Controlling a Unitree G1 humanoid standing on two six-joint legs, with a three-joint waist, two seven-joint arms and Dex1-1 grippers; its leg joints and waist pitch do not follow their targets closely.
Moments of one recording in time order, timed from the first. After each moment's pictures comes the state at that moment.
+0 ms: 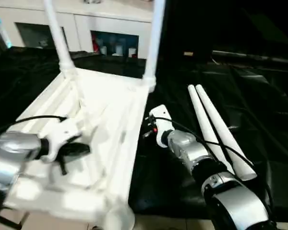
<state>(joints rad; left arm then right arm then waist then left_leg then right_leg) -0.37 0.73 -0.15 0.28 0.03 0.28 -1.03 -0.78 0.05 0.13 1.05 0.04 0.05 0.40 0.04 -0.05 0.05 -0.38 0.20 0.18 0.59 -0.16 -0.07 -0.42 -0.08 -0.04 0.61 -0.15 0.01</state>
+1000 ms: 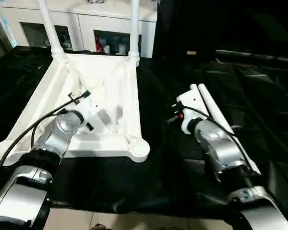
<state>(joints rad) -0.70 0.46 -0.21 0.80 0.25 -0.02 -0.40 -0.54 -0.19 0.09 0.43 0.05 0.21 0.45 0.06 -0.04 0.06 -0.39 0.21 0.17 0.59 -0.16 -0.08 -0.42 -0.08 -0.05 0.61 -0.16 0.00</state>
